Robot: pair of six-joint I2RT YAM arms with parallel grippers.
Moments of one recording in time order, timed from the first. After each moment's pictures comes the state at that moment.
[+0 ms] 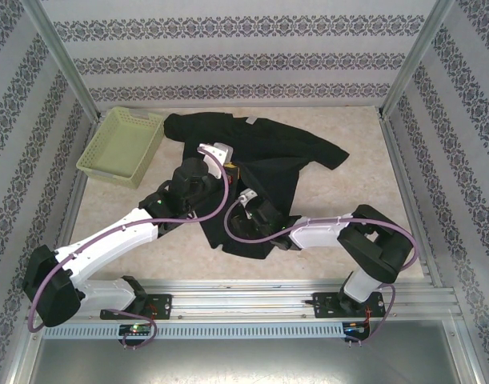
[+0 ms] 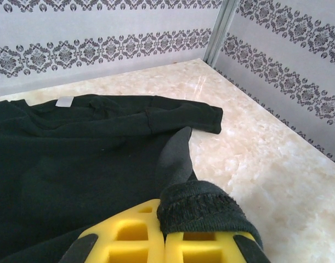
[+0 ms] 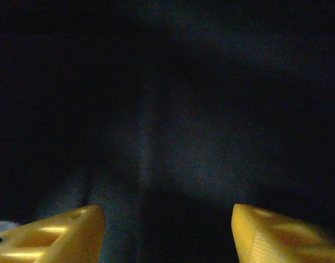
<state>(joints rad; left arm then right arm) -0.73 1.24 0.96 -0.04 -0.10 -0.23 0.88 1.63 0.67 0.23 0.19 0.24</state>
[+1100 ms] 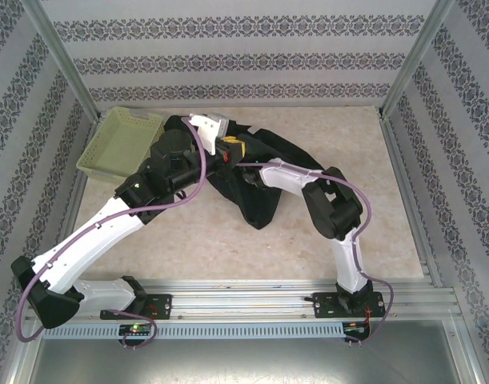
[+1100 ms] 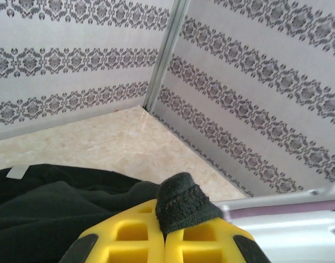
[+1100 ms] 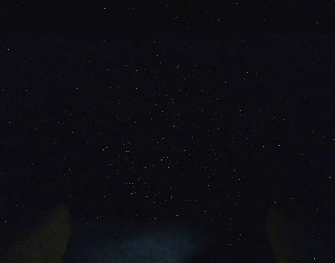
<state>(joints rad) -0.72 1.22 1.33 -0.25 0.09 -0.32 0.64 2.15 1.57 -0.49 0.42 0.53</state>
